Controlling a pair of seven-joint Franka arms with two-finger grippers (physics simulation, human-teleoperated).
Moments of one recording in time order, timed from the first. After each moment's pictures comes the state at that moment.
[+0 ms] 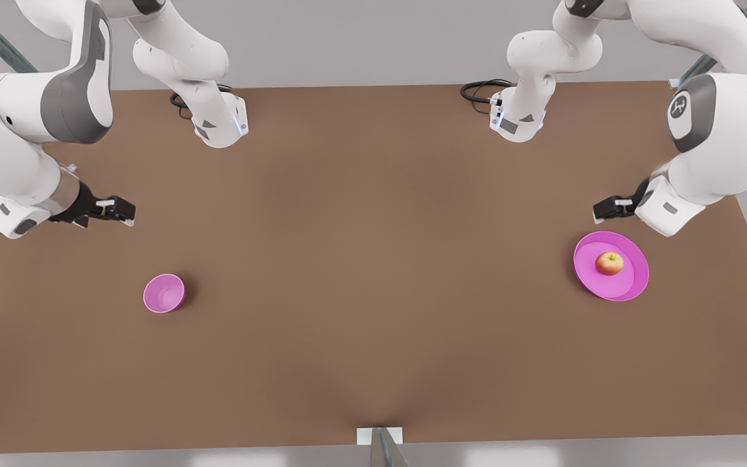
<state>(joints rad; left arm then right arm) -0.04 0.19 -0.01 -1.34 -0.03 1.41 -0.09 -0.10 0.13 0.13 -1.41 -0.04 1.45 0.00</state>
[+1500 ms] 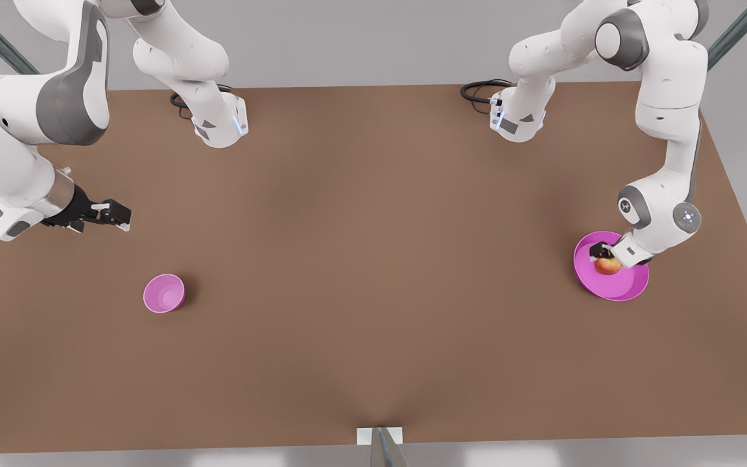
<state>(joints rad) 0.28 0.44 0.04 -2.17 -0.07 2.57 0.60 -0.12 0.13 0.13 -1.41 -0.03 1.48 -0.01</state>
